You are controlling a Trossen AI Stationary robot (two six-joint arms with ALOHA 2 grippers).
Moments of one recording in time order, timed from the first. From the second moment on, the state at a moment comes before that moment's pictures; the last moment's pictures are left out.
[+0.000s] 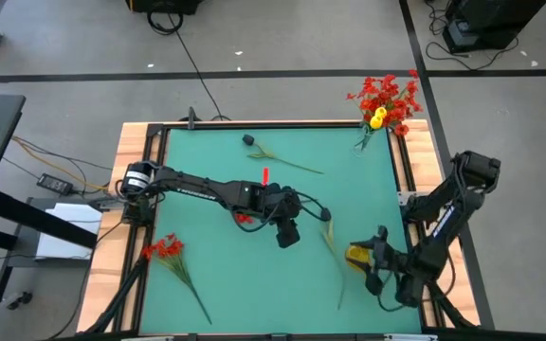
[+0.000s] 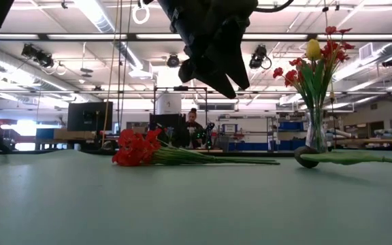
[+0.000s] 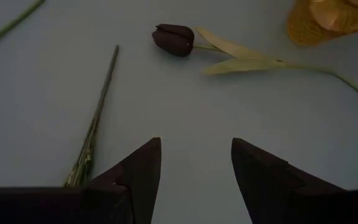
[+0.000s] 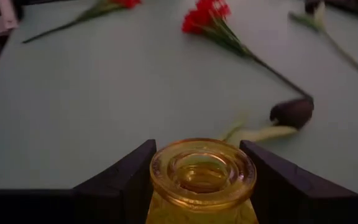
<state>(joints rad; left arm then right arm) -0.11 1.94 1.58 -0.57 -0.15 -0.43 1.13 1.46 0.59 -0.49 1.08 1.41</state>
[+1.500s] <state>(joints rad) -0.12 1.83 1.58 -0.43 -0.28 -0.72 0.52 1.05 0.59 -0.56 0.29 1.31</state>
